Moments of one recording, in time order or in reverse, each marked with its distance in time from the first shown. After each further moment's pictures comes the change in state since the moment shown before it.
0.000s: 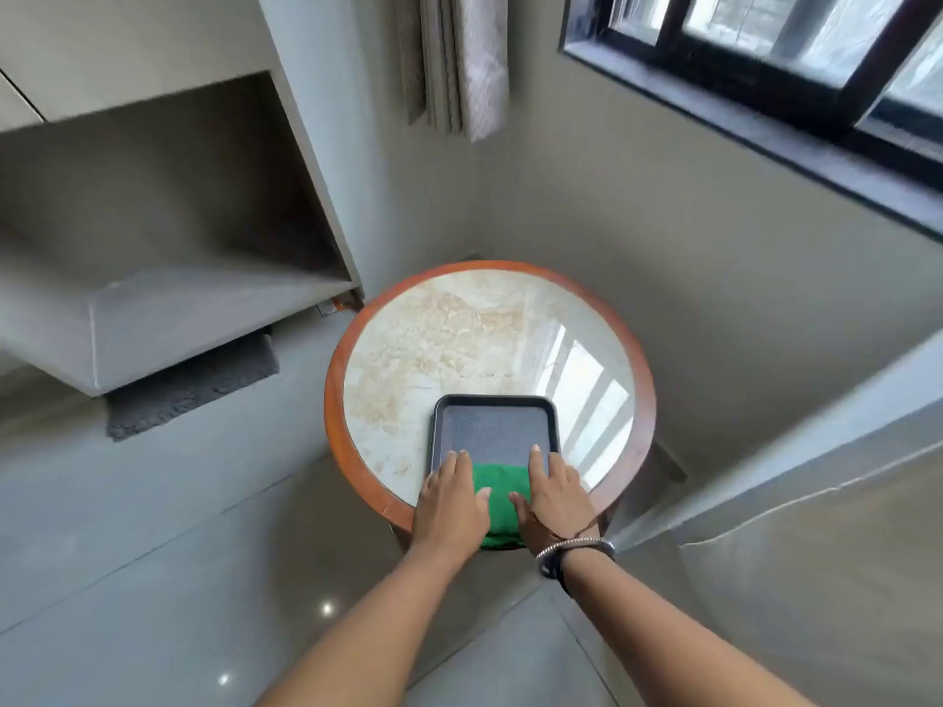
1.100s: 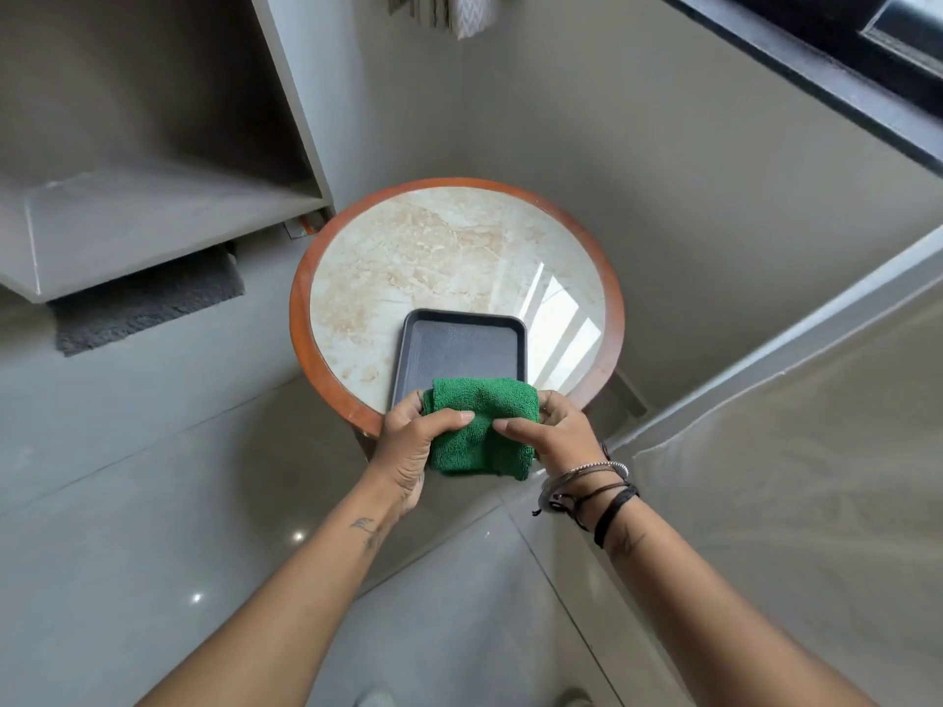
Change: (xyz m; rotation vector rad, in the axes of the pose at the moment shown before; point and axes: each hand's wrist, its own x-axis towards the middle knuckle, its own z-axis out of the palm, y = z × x) left_hand -0.060 -0.001 -0.002 -1.442 -0.084 -0.217; right_hand -0.057 0.019 -0.042 1.450 -0.124 0.255
